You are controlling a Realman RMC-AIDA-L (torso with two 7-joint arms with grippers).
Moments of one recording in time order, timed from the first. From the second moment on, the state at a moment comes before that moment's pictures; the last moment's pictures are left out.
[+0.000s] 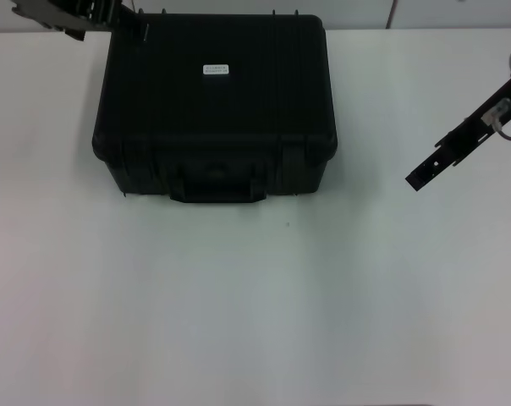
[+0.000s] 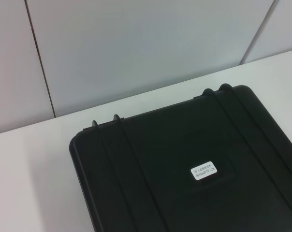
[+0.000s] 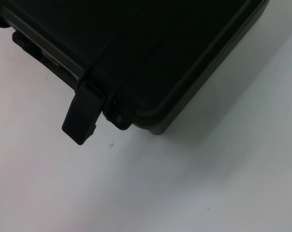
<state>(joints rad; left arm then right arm) -0.80 -2.05 1.14 1.65 -0.41 -1.75 0.12 0.83 1.94 -1.27 -1.02 0.57 1.64 -0.55</state>
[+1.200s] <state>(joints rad) -0.80 -2.05 1.14 1.65 -0.41 -1.74 0.12 0.83 1.94 -1.27 -1.02 0.57 1.64 -0.55</state>
